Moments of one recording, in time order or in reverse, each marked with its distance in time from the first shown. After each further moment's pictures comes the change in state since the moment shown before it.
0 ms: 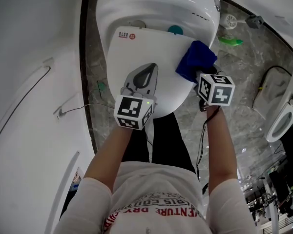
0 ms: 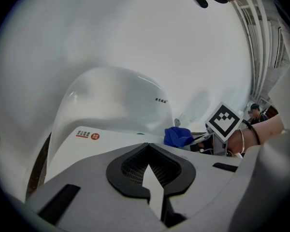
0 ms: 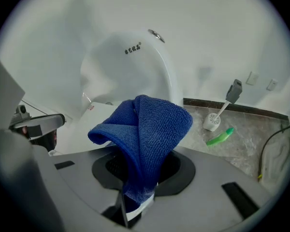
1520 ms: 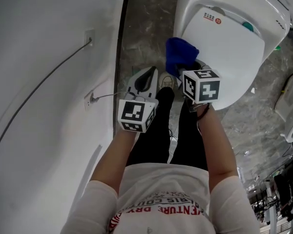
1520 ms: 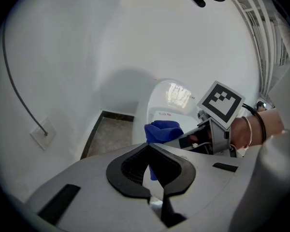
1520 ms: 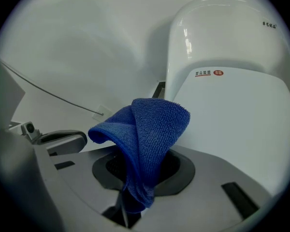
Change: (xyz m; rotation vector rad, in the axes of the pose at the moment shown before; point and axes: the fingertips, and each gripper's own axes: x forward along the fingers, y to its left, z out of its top) left arm -0.198 0.217 -0.092 -0.019 0.031 0.114; right arm 0.104 0.361 -0.036 -0.024 0.056 0.228
